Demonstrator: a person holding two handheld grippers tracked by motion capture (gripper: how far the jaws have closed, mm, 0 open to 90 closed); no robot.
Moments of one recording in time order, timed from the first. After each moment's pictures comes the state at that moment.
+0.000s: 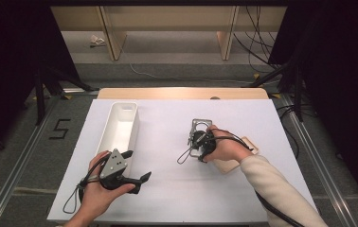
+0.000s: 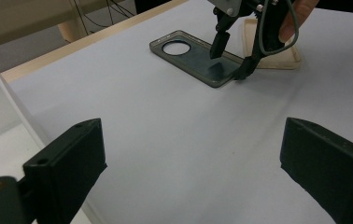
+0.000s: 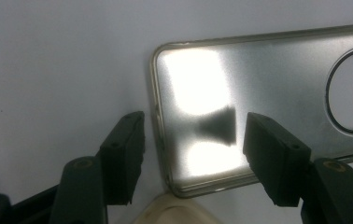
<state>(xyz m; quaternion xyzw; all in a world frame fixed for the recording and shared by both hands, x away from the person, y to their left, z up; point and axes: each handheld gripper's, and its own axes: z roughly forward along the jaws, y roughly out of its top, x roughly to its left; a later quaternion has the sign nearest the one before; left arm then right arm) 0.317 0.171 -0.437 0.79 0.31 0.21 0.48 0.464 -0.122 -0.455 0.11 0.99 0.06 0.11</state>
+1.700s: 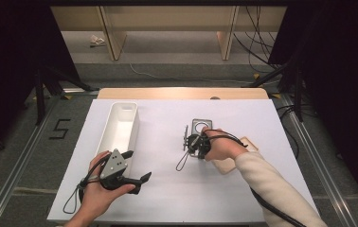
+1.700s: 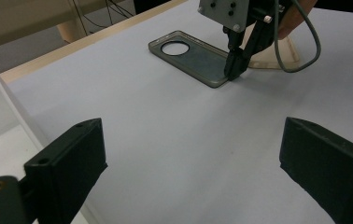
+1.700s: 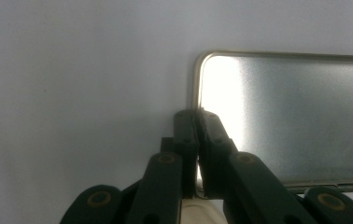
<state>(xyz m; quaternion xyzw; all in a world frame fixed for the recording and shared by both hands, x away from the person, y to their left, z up) 0.316 0.170 -0.437 0.79 0.30 0.21 0.48 0.460 -0.105 -0.454 0.04 1.00 0.02 0.08</state>
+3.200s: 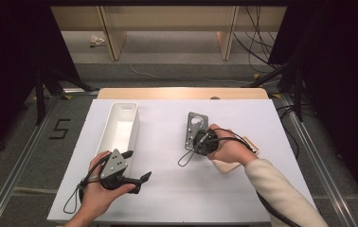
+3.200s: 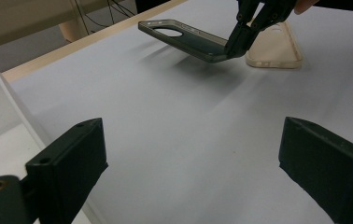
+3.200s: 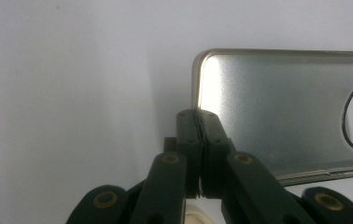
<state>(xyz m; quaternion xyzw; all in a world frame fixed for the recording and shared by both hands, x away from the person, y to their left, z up) 0.317 0.170 -0.438 0.79 0.31 0.22 0.48 0.443 -0.125 -0.424 0.07 0.98 0.16 0.12</state>
